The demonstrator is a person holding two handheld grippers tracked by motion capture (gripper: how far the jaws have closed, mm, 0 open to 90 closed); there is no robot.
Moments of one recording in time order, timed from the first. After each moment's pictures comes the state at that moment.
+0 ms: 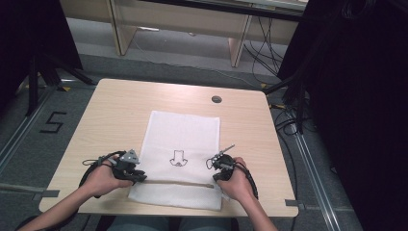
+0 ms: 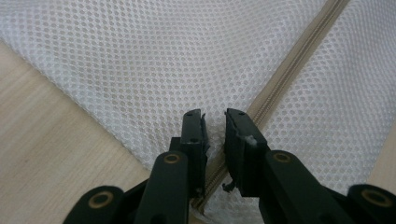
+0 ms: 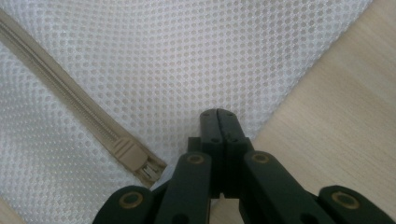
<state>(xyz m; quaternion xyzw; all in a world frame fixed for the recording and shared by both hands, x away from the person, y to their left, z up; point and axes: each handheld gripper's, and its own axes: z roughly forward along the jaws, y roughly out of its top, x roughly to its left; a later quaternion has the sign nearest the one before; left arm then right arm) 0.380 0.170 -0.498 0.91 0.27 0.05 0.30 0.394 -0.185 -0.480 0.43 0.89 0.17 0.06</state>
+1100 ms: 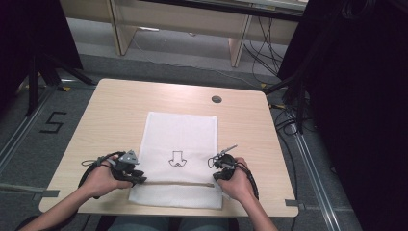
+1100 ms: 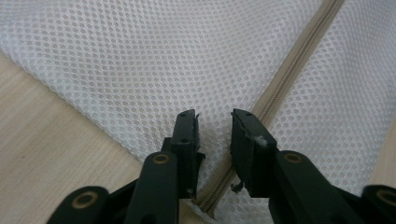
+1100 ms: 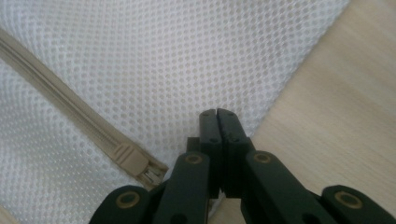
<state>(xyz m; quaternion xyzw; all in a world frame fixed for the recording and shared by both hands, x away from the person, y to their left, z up) 0.379 0.172 -0.496 0.91 0.27 0.05 0.31 0.394 -0.188 -0.480 0.44 0.88 0.19 0.06</state>
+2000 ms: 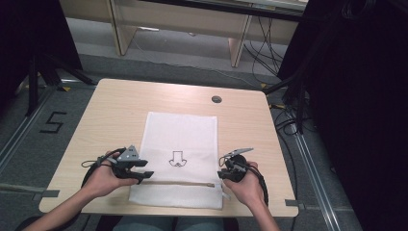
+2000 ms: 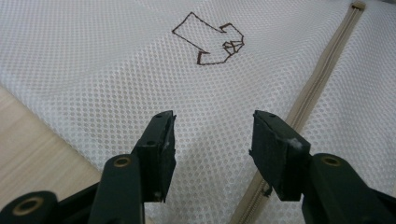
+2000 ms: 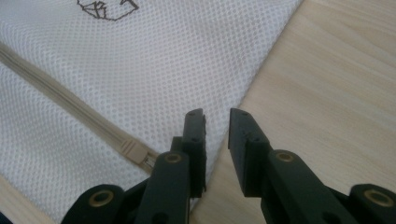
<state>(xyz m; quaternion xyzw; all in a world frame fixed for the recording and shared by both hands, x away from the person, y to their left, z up) 0.378 0.160 -0.492 0.86 0.28 0.11 0.41 0.377 -0.212 -0.460 0.47 0.84 0.25 0.09</state>
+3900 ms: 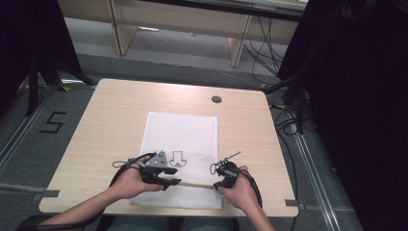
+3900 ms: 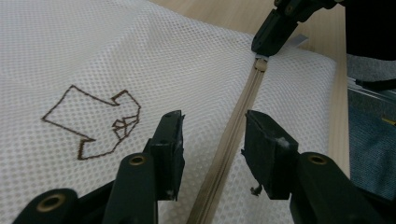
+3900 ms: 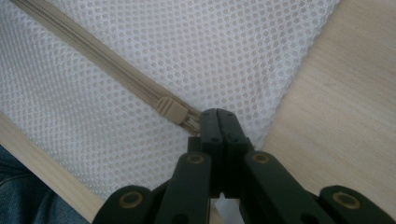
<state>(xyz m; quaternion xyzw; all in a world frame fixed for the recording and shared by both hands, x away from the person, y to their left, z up) 0.372 0.079 -0.490 0.87 0.20 0.05 0.44 0.370 -0.193 -0.479 0.47 0.86 0.18 0.01</state>
